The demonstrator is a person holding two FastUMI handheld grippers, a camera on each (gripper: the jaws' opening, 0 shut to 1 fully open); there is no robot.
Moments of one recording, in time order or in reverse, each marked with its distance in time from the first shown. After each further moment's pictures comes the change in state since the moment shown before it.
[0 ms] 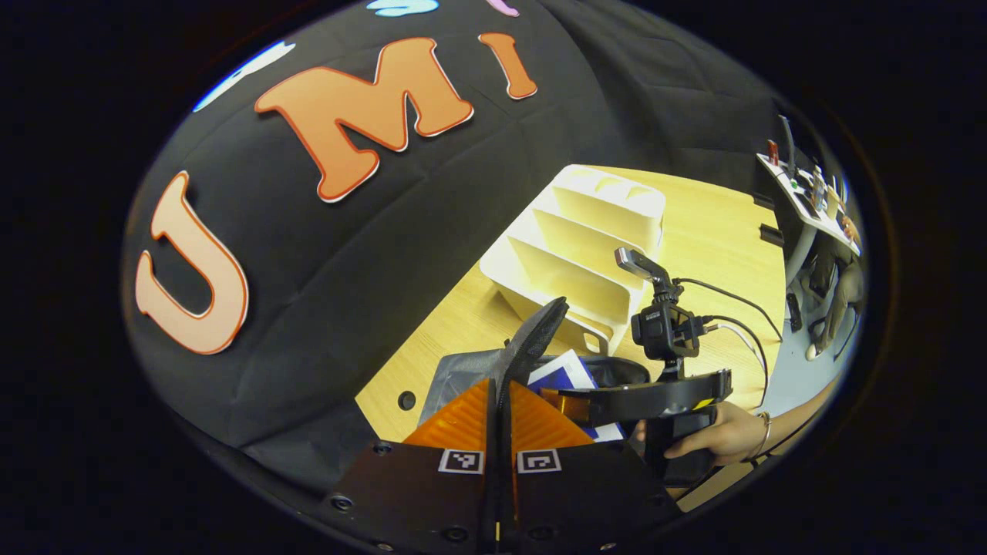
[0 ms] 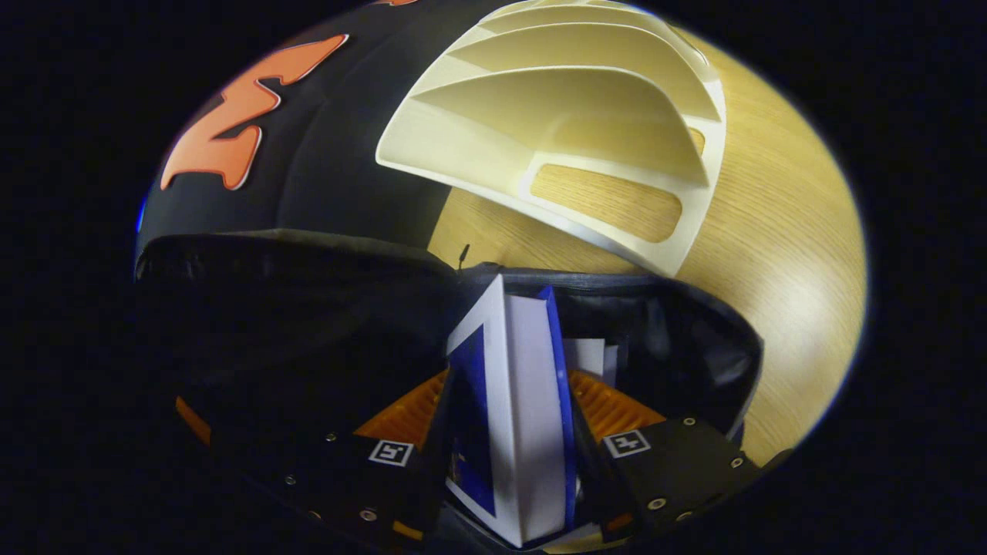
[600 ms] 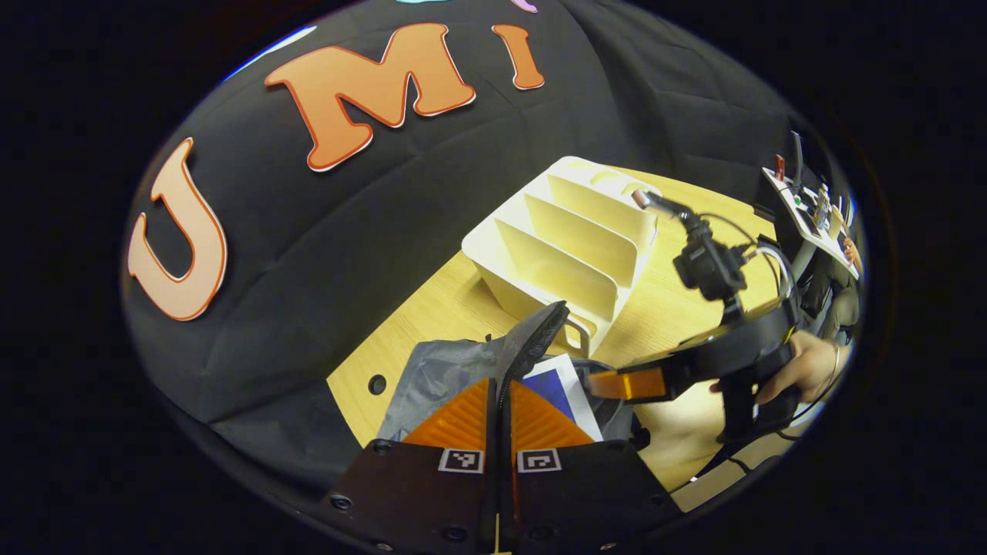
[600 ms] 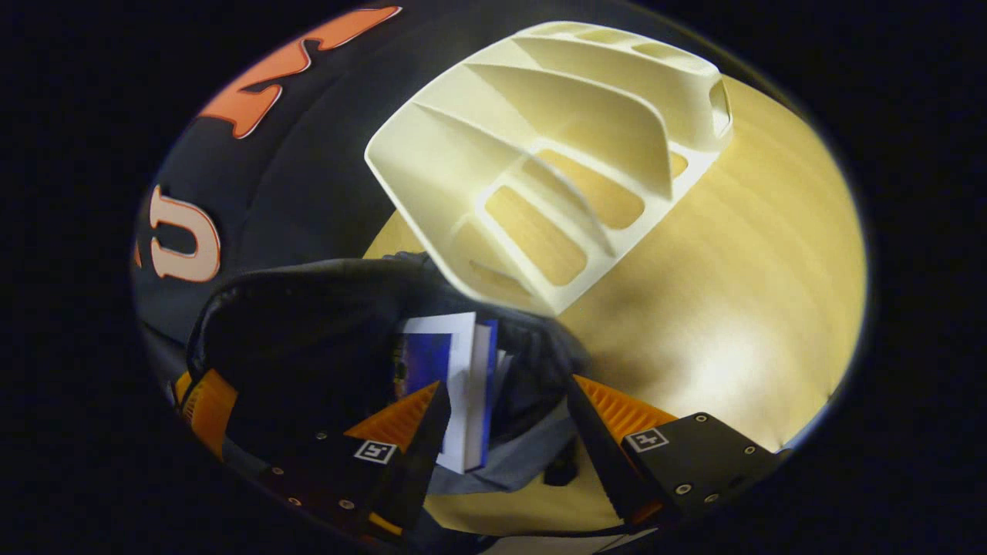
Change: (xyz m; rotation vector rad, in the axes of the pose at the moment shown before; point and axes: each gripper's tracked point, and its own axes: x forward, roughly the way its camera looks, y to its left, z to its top) left arm 0.016 -0.038 -0.020 -0.080 0.011 -0.049; right arm -0.090 -0.084 0.056 -0.303 0.017 -0.192
